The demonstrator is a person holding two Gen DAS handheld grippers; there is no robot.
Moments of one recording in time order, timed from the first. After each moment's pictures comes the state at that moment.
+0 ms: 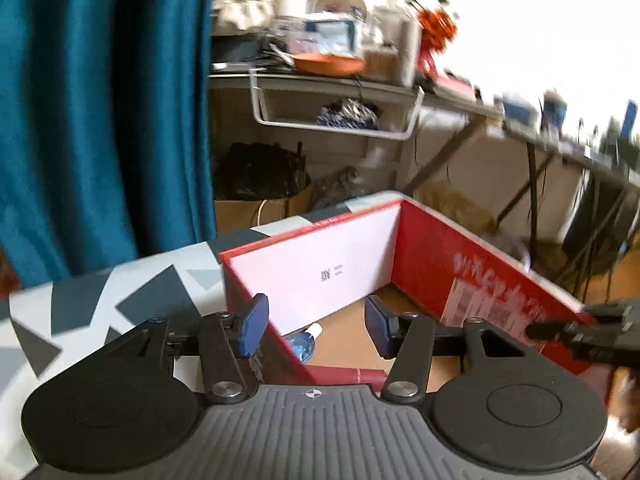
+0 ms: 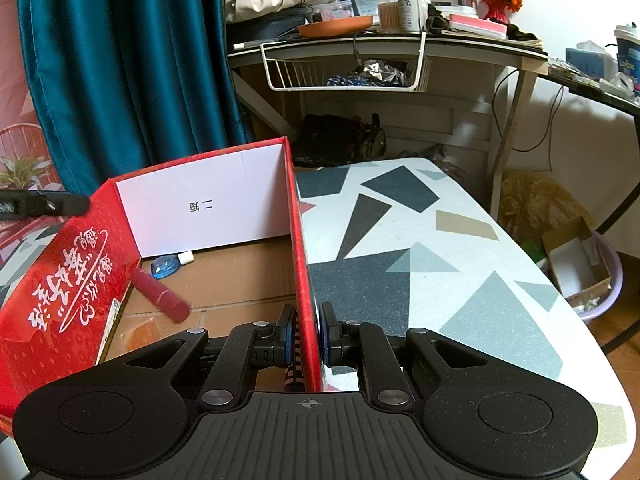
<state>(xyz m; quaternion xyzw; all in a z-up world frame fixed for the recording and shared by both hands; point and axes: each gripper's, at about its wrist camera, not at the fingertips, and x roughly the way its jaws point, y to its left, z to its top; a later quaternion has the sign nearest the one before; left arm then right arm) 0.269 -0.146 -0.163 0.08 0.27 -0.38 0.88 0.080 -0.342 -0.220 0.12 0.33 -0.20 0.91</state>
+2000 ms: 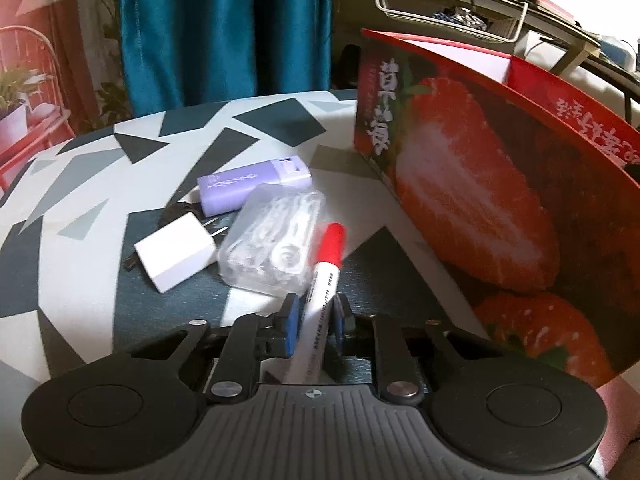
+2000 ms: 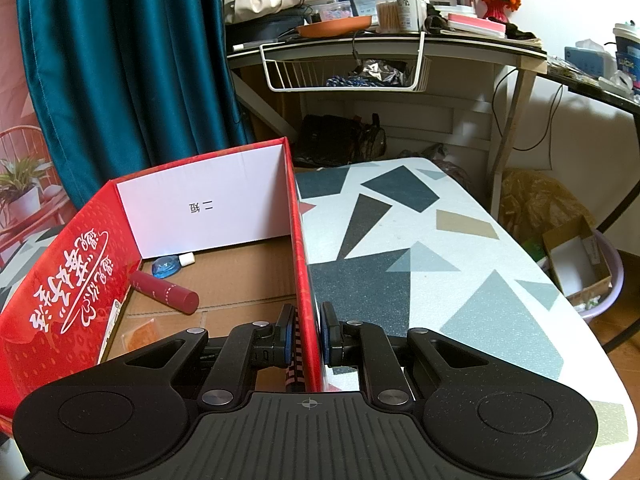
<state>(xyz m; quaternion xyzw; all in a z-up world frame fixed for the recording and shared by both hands) 0.204 -0.065 -0.266 0.10 0.37 -0.23 0.90 0.080 -0.342 -0.219 0.12 0.33 -0.20 0.91</state>
